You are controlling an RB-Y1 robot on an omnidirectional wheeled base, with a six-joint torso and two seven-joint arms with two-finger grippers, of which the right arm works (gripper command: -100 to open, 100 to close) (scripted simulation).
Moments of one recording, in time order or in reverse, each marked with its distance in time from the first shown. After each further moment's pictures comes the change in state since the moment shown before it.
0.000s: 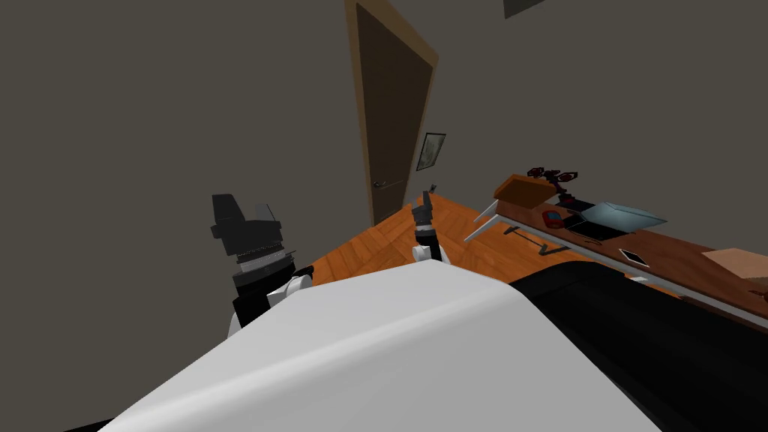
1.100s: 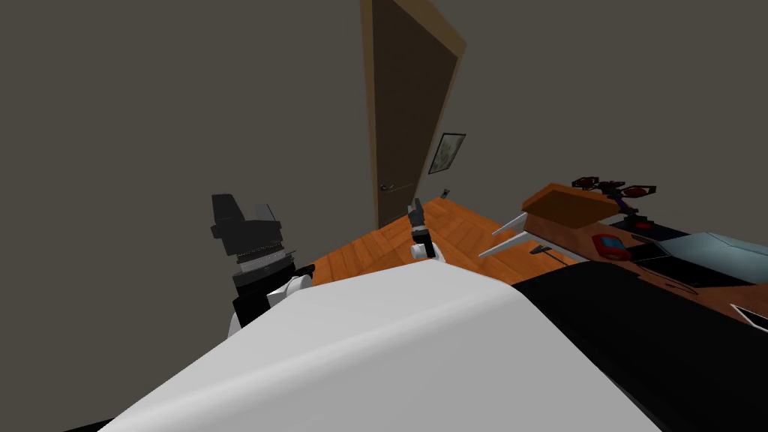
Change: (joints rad) arm -0.117 -0.054 -0.030 0.268 -0.011 -0.034 -0.007
